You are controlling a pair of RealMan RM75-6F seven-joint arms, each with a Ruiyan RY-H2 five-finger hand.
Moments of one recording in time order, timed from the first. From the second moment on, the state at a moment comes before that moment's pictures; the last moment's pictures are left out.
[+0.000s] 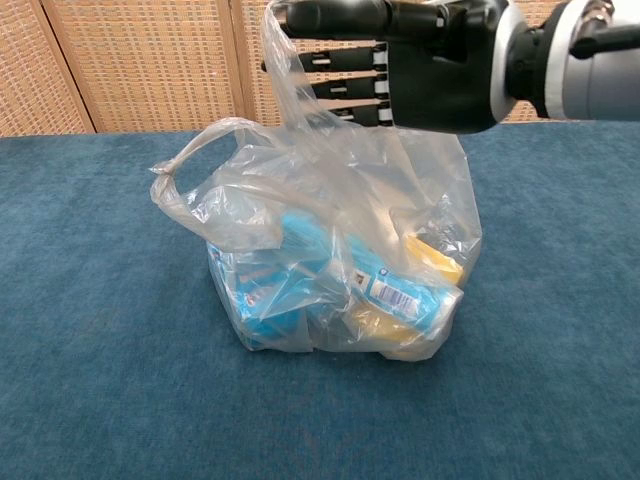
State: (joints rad) left arm -0.18 -0.95 -0.13 -1.87 1.34 1.44 0.04; right arm 0.84 -1.26 0.37 -1.91 -1.17 0.69 1.20
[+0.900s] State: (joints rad) left arm -0.20 -0.96 -0.14 -1.84 1.32 1.40 0.04; right arm 0.86 -1.31 0.49 -1.79 -1.12 0.47 1.30
